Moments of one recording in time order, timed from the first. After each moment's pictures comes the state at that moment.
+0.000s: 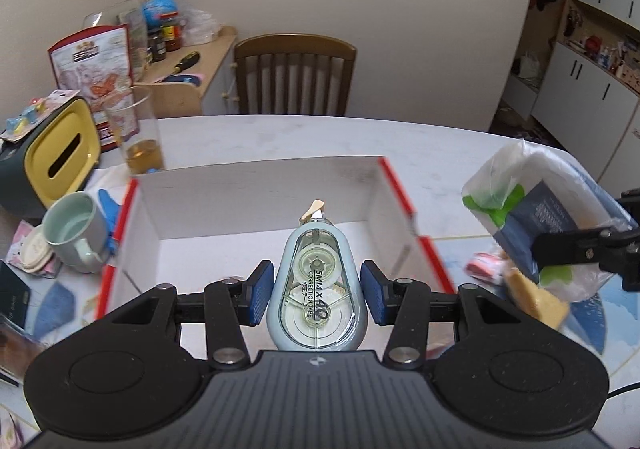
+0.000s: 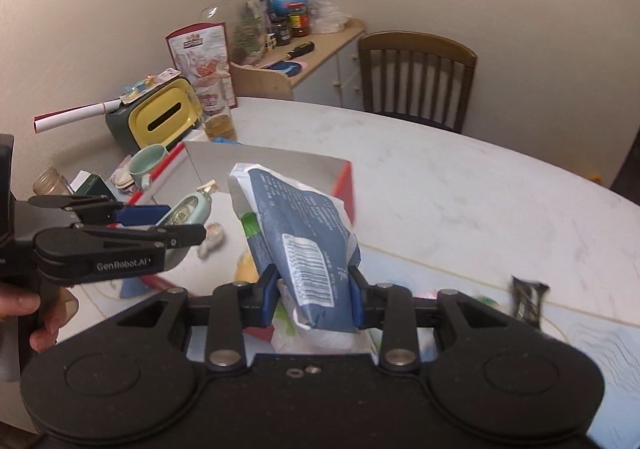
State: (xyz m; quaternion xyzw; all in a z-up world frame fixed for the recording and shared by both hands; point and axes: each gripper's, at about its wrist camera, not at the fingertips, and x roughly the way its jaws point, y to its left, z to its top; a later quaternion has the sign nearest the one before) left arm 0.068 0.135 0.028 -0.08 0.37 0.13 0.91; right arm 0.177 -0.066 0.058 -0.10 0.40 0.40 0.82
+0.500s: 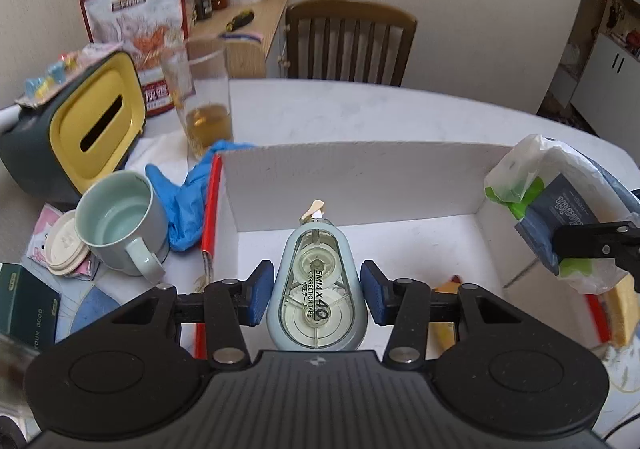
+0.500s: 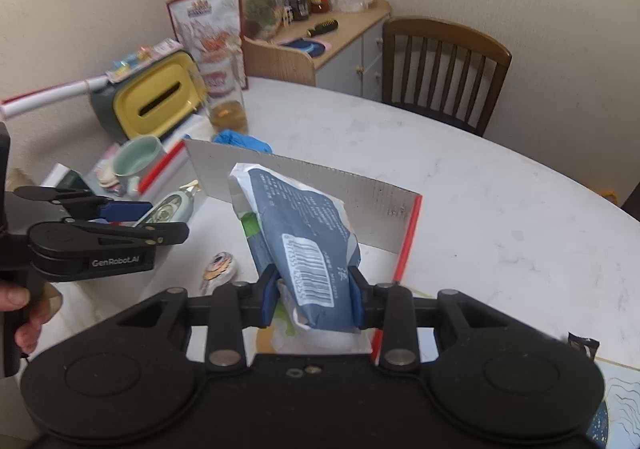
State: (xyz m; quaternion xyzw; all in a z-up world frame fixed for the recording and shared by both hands) left arm 0.094 0.242 -0.013 -0.09 0.42 0.17 0.88; right arm 0.201 0.049 0.023 -0.15 0.42 0.39 0.81
